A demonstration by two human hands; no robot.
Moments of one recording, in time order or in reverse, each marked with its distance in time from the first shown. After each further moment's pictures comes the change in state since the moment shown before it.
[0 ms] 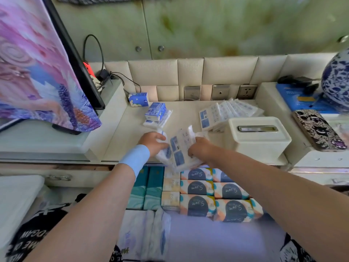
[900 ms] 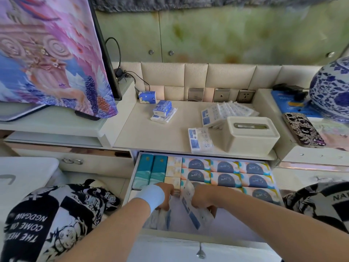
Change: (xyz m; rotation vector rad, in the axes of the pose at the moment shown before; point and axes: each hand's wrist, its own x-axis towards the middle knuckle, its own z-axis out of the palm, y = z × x) left_hand -0.127 -0.072 0.081 0.794 -0.559 0.009; right_hand -0.102 0.094 0.053 -0.904 -0.248 0.167
